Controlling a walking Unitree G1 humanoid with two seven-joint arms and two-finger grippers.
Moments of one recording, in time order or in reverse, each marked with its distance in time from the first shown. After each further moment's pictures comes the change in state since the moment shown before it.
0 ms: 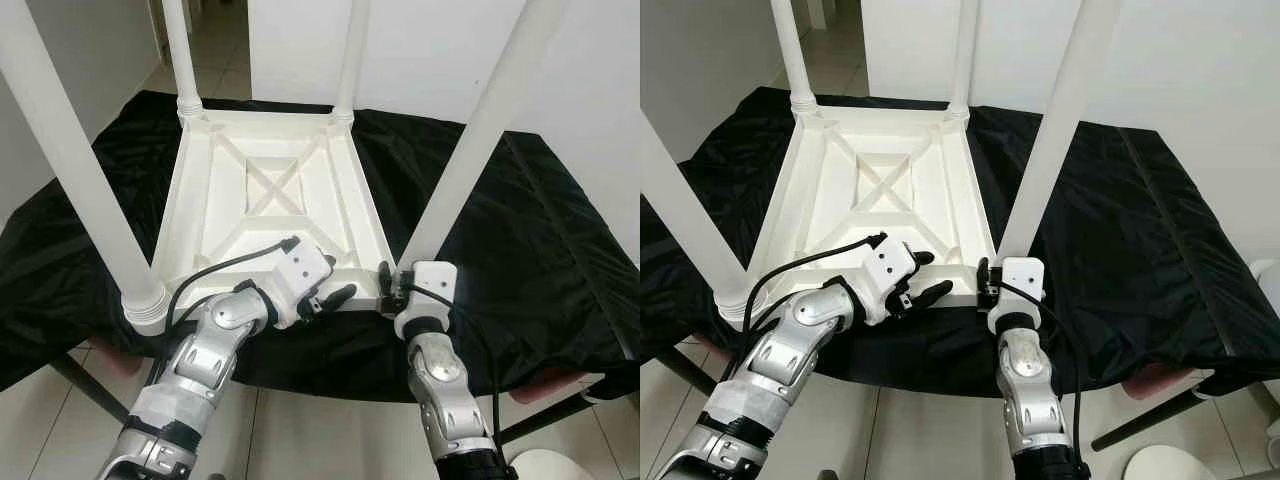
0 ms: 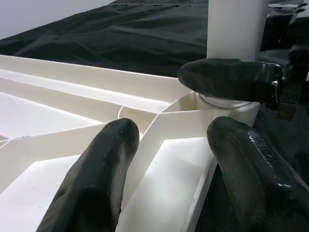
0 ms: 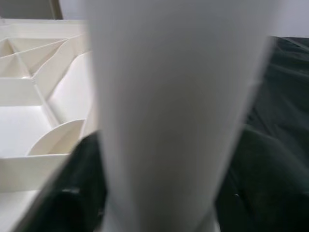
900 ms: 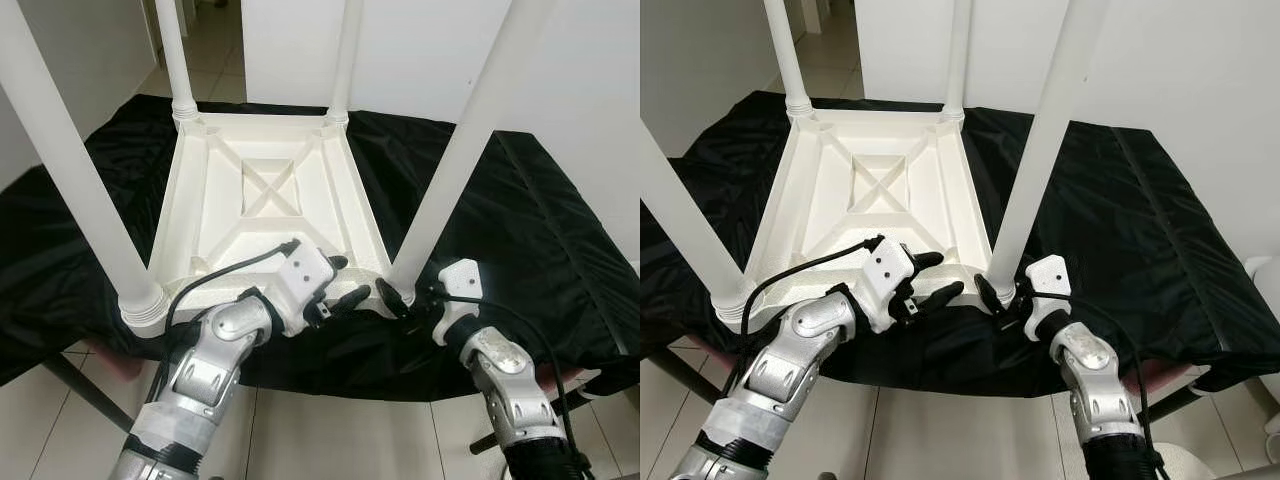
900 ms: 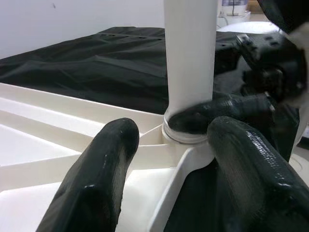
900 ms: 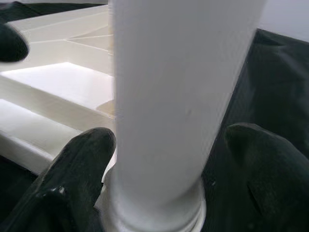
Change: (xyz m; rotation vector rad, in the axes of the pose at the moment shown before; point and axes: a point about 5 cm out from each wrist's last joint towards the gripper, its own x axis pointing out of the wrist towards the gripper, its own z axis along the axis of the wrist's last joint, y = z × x) left arm -0.005 -0.017 0.013 -0.066 -0.106 -0.022; right arm 0.015 -0.045 0.009 -0.141 0.021 0.588
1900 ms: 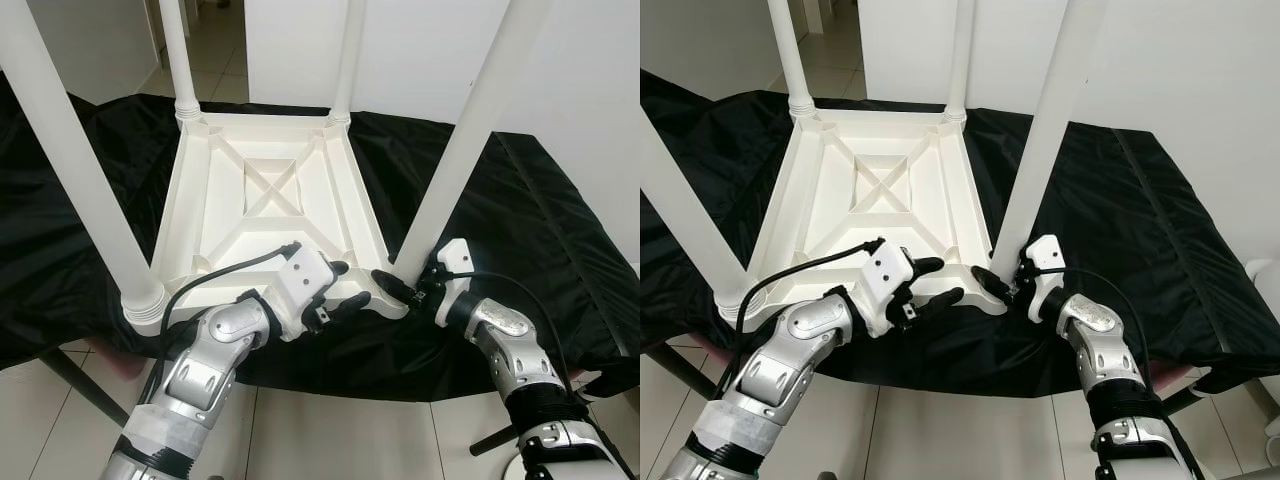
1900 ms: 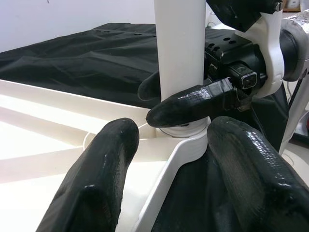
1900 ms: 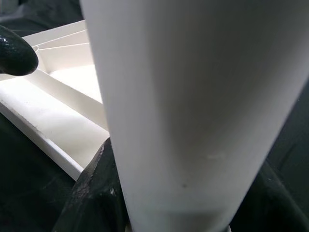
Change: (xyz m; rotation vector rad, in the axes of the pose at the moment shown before) left arm -0.004 -0.003 0.003 -0.014 0.014 -0.033; right arm 0.020 -0.015 -0.007 0.049 0.043 0.232
